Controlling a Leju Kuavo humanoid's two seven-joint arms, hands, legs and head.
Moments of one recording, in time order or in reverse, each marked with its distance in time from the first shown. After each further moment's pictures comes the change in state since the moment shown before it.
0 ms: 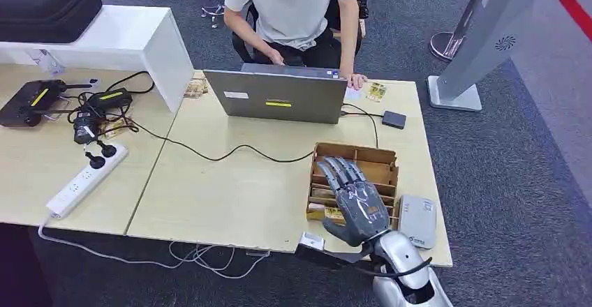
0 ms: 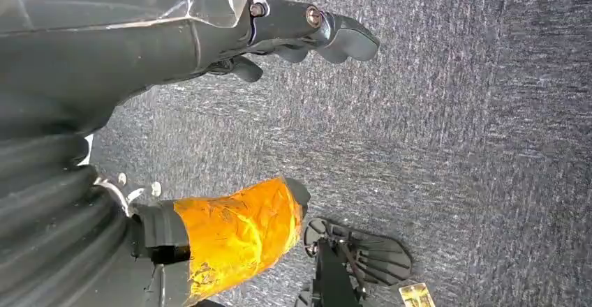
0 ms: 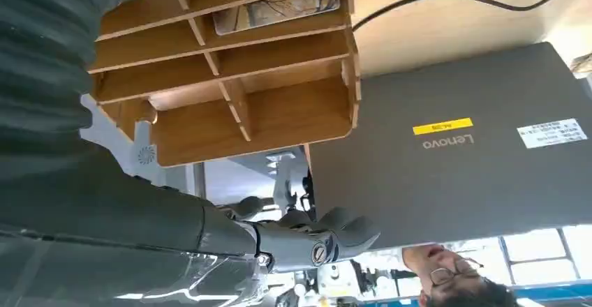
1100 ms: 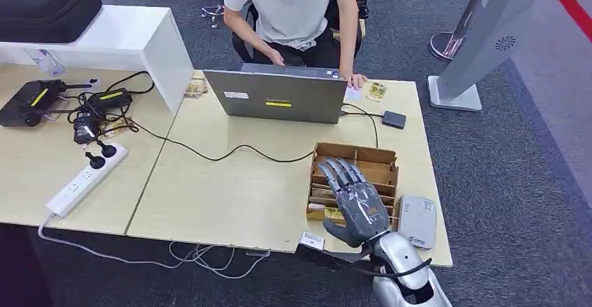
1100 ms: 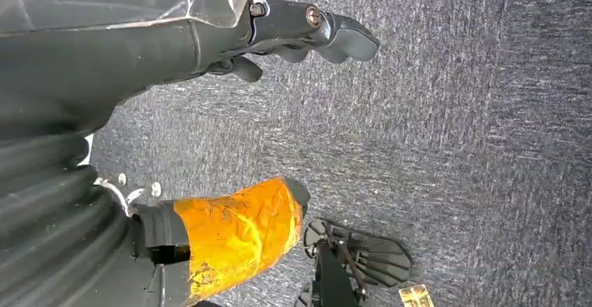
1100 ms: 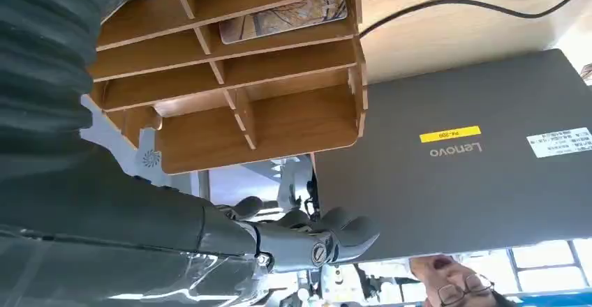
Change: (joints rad) left arm 0.000 0.000 0.001 0.000 0.000 0.004 0.000; right arm 0.000 0.000 0.000 0.015 0.001 -0.002 0.007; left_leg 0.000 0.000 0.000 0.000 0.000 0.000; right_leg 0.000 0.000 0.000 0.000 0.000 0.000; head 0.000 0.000
